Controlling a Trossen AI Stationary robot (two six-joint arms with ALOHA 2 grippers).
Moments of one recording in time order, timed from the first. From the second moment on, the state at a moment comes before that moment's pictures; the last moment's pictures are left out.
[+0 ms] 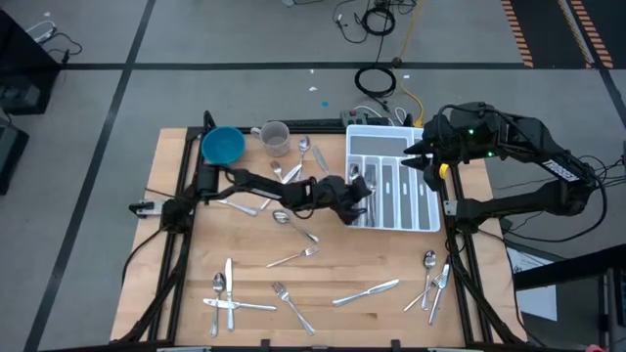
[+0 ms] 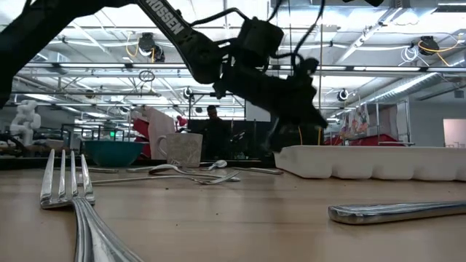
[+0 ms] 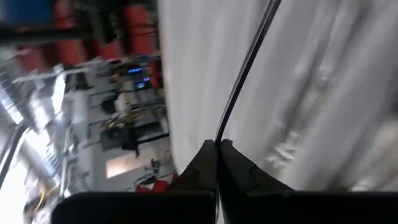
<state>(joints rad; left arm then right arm) 0.08 2.22 1.43 0.42 -0.15 1.64 -0.27 1.03 1.52 -1.15 -0.05 0.14</state>
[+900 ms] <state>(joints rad) 0.17 2.22 1.45 0.46 0.05 1.66 -0.27 1.03 1.52 -1.15 -0.05 0.11</state>
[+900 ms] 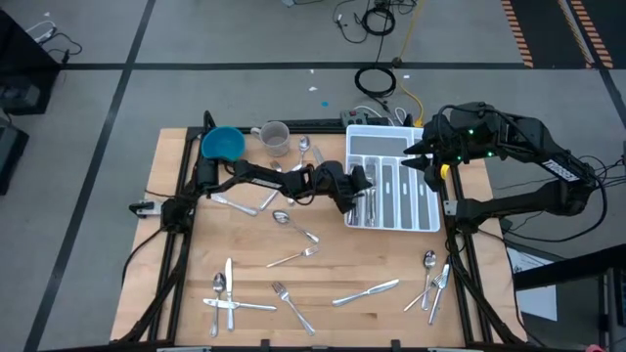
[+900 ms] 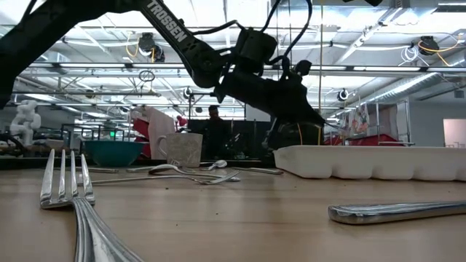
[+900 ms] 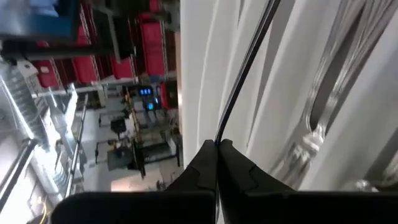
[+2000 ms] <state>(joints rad) 0.17 2.39 1.57 0.46 -0.01 1.55 -0.23 1.03 1.52 -1.16 -0.06 0.09</state>
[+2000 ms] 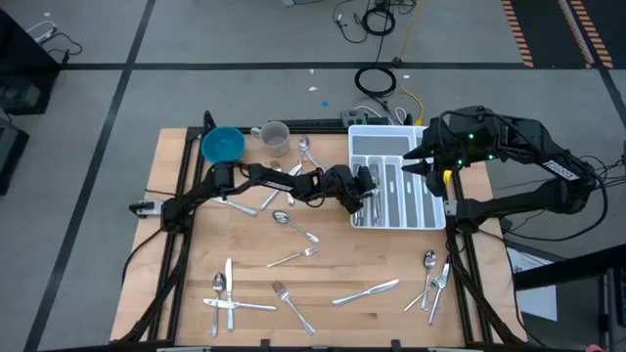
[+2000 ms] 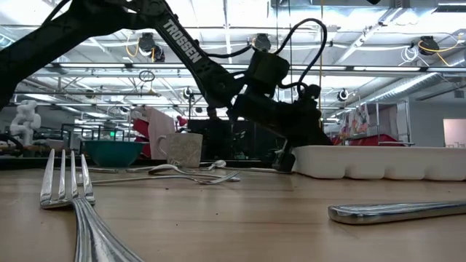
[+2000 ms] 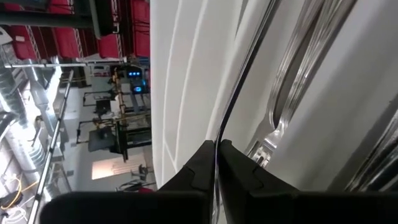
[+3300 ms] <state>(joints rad) 0.12 2.40 1.73 0.24 -0.28 1.62 -0.23 1.03 1.52 -1.19 -0.08 0.09</state>
